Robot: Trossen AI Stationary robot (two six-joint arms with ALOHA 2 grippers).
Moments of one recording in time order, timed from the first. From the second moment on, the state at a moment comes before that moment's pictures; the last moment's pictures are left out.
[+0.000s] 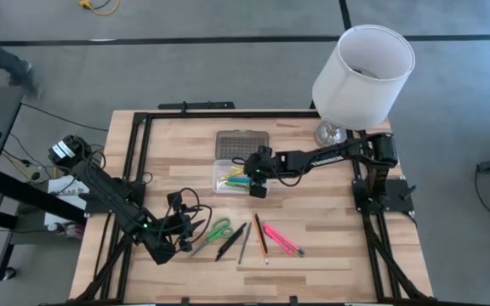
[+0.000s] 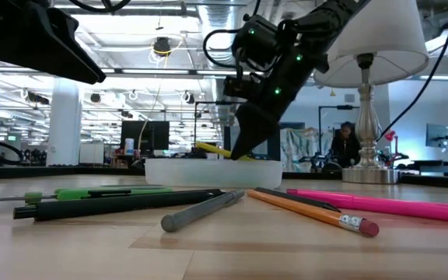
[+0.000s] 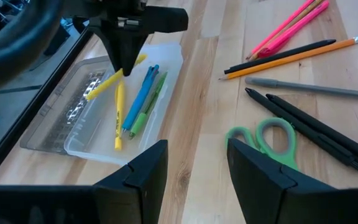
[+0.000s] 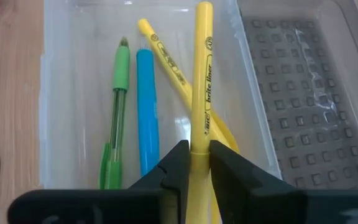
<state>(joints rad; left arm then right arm) -0.77 1.37 0.72 -0.36 -0.95 -0.55 -0.08 1.88 1.14 -0.20 0.21 -0.09</state>
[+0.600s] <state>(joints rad) -0.77 1.38 0.72 -0.35 -0.84 -0.64 0.04 1.74 1.14 -0.26 0.21 -0.10</state>
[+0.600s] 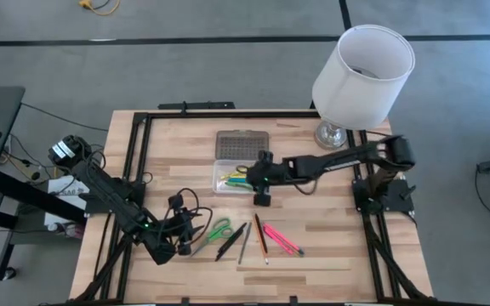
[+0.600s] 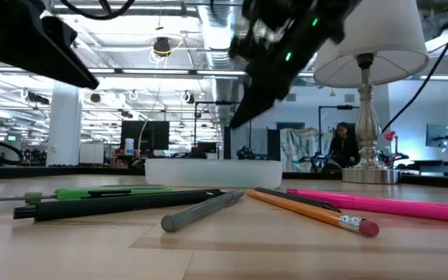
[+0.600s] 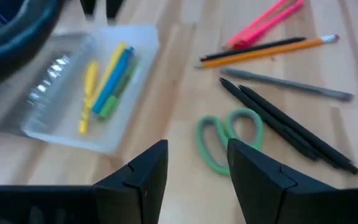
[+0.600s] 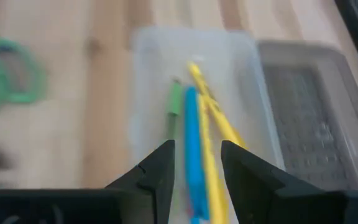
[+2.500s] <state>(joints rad) -0.44 1.64 0.76 0.02 -0.32 -0.36 1.02 1.57 1.13 -0.73 1.06 0.51</state>
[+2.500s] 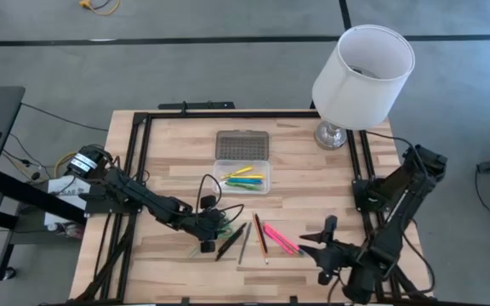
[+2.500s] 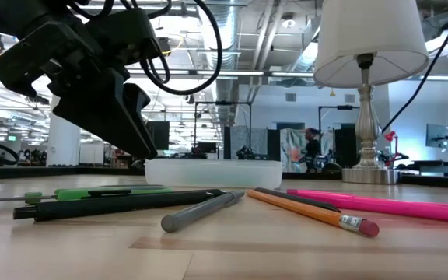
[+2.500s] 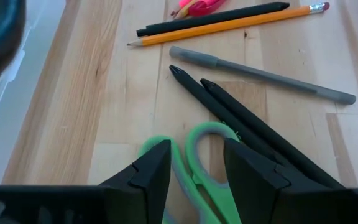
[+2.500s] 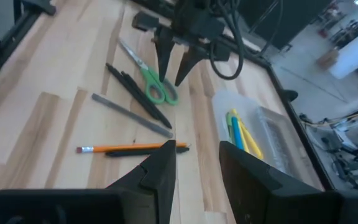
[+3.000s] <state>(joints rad) -0.41 1.72 0.76 0.00 -0.28 -0.41 1.05 1.58 1.13 -0.72 1.08 0.54</state>
